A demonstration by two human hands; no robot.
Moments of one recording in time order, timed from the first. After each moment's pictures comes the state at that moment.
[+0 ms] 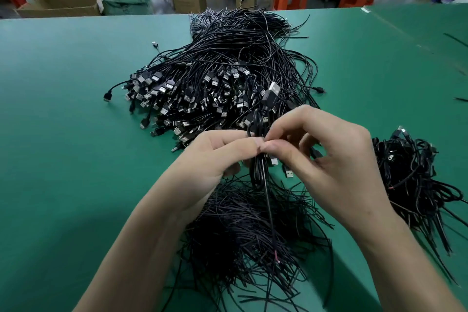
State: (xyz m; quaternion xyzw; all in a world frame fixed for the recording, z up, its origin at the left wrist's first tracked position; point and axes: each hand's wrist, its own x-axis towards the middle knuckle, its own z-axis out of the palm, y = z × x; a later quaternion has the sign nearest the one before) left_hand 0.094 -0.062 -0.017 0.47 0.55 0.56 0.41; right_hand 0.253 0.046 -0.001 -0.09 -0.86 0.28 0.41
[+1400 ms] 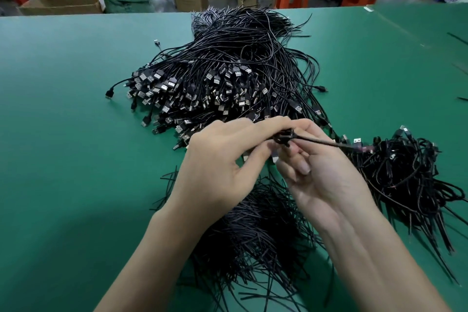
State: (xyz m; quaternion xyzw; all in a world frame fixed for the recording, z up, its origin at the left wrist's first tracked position) left_hand 0.107 -0.059 -0.023 0.64 0.60 0.47 -0.05; right_hand 0.229 0.025 -0.008 -0.27 -0.33 0.83 0.36
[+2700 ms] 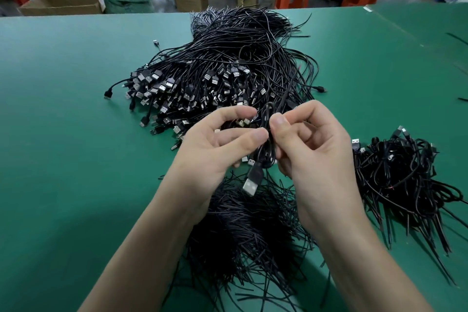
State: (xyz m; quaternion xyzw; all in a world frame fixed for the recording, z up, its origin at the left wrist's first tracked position) left_hand 0.104 -0.056 -0.020 0.34 0.51 0.68 0.40; right_hand 0.232 0.016 -0.002 -0.25 -0.57 0.65 0.44
